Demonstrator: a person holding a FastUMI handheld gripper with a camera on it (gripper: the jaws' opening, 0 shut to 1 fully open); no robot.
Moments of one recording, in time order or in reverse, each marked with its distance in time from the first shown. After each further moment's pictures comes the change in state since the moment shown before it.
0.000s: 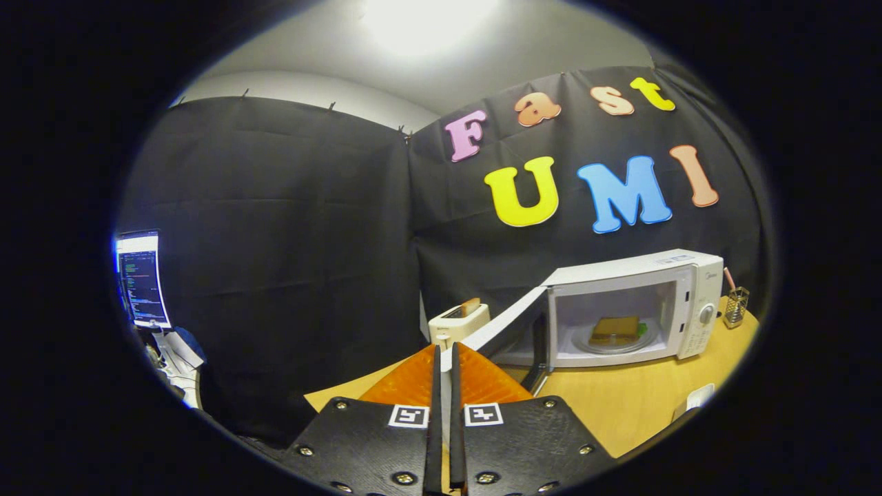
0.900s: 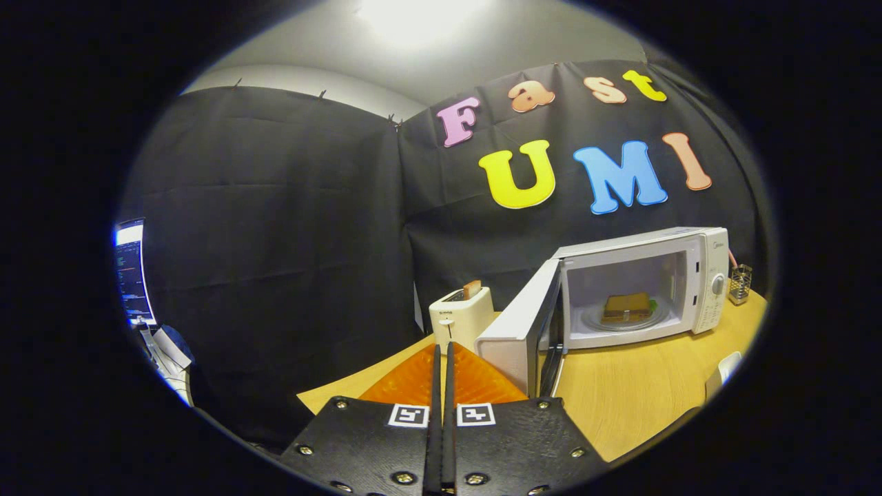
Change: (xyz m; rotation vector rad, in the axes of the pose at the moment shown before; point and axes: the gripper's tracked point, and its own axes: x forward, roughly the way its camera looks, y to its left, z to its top) arm 0.023 0.000 -0.038 0.018 0.006 -0.123
